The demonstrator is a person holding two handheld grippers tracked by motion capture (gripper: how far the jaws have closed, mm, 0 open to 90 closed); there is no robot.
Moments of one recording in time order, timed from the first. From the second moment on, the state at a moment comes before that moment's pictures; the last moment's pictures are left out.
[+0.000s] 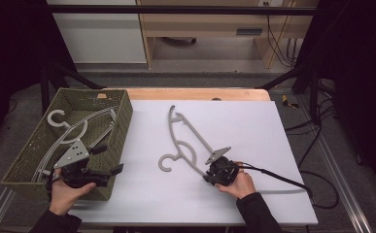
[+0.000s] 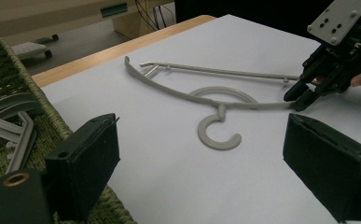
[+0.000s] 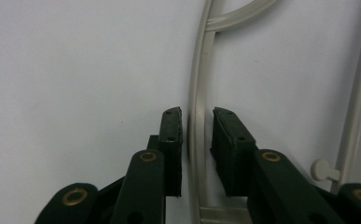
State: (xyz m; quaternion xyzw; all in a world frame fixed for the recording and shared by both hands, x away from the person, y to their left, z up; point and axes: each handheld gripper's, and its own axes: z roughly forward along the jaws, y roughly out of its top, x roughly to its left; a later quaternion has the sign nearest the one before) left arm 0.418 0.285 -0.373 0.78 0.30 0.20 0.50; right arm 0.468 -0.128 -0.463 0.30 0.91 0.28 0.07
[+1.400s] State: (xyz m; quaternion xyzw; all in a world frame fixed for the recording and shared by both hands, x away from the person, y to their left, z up) left arm 0.417 0.274 -0.361 0.79 0.28 0.21 0.50; right arm 0.454 -0.156 -0.377 0.25 0.86 0.45 0.04
